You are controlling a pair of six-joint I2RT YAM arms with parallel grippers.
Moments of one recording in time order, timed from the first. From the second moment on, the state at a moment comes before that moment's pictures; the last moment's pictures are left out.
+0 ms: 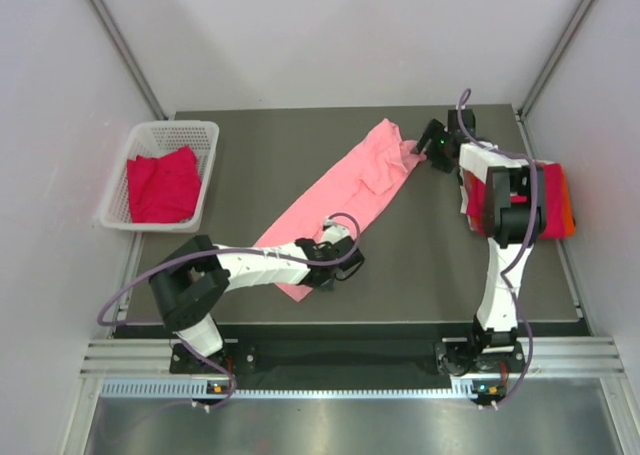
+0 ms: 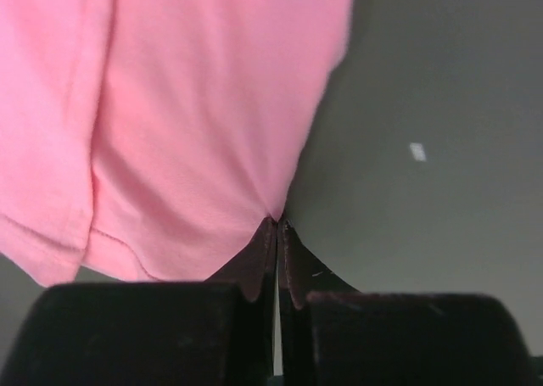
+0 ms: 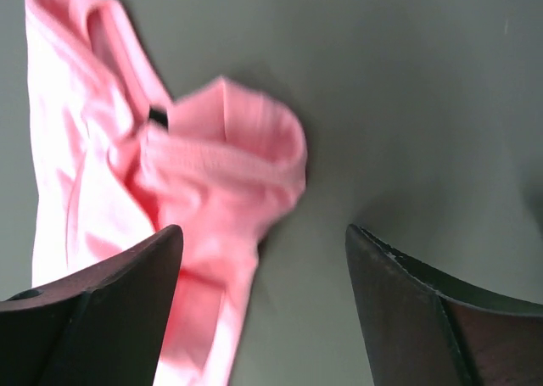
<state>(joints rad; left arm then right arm) -1.06 1.67 0.95 -0.58 -0.40 -0.69 0.05 2.19 1.62 -0.21 -0.12 0.58</state>
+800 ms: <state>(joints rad) -1.35 1.84 1.34 -0.60 -0.19 -0.83 0.01 1.73 1.22 -0.24 -0.18 0.53</state>
